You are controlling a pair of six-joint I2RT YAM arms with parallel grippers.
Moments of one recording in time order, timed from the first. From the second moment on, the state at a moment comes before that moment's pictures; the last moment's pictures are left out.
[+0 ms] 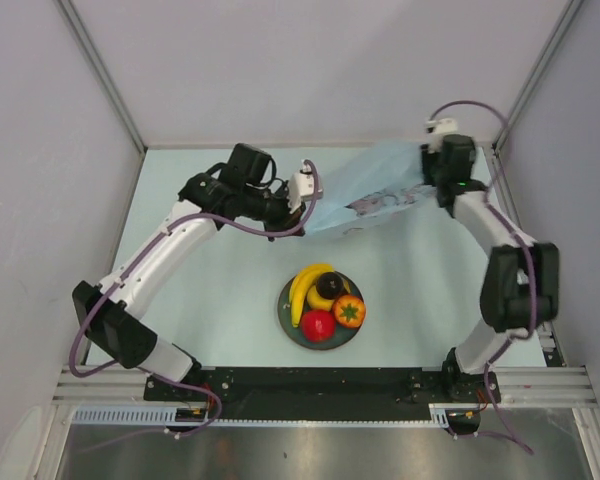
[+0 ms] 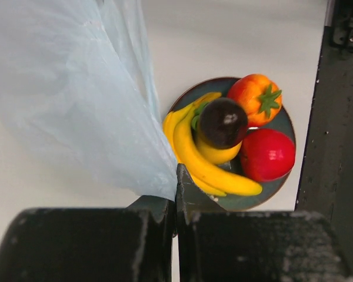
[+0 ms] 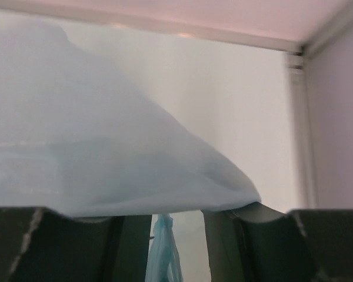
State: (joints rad) left arm -0.57 1.50 1.57 -0.93 0.61 0.56; right arm 0.13 1.74 1.29 0.00 0.12 -0.17
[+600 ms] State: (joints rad) left arm -0.69 1.68 1.42 -0.66 0.41 0.24; right arm 0.05 1.32 0.86 -0.16 -0.31 -0.16
